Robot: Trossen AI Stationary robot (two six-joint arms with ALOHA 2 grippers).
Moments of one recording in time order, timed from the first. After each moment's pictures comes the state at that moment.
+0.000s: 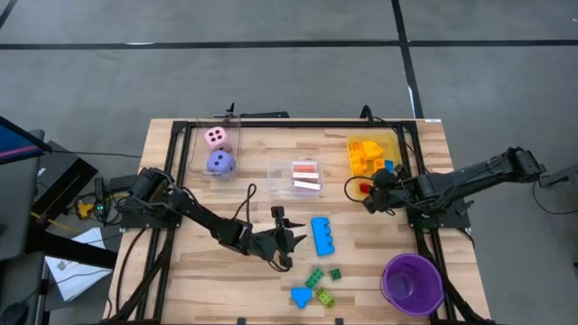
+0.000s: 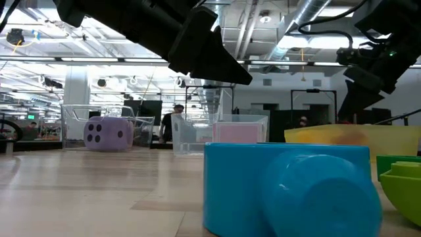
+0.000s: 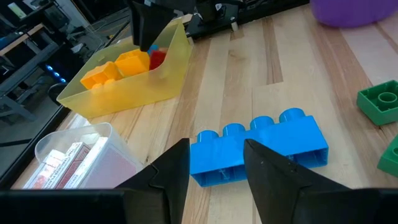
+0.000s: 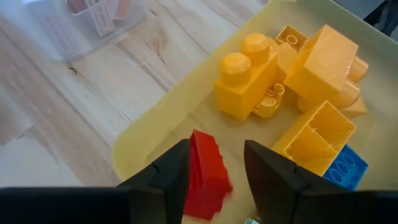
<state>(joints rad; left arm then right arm) -0.42 1.89 0.99 0.43 -0.72 0.10 0.19 0.90 0.48 -0.75 0.68 0.81</state>
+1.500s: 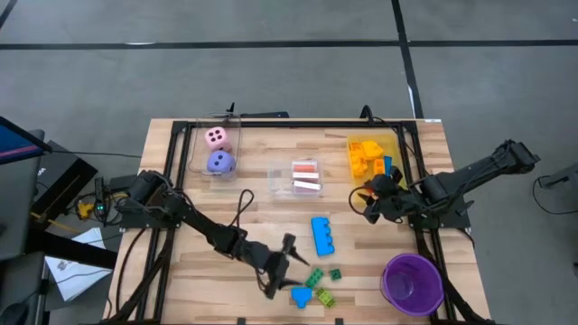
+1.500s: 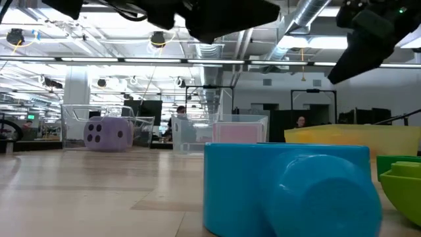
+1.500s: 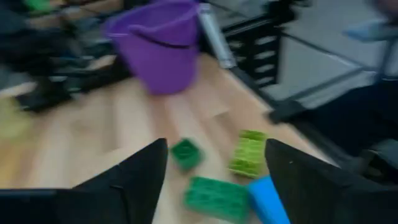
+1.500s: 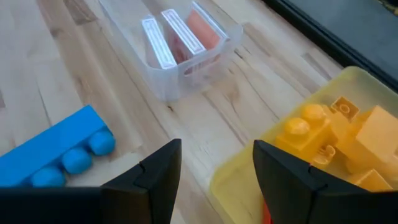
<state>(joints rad) -0.48 1.89 0.99 0.59 -0.20 0.15 0.38 0.90 0.65 -0.75 0.72 0.72</state>
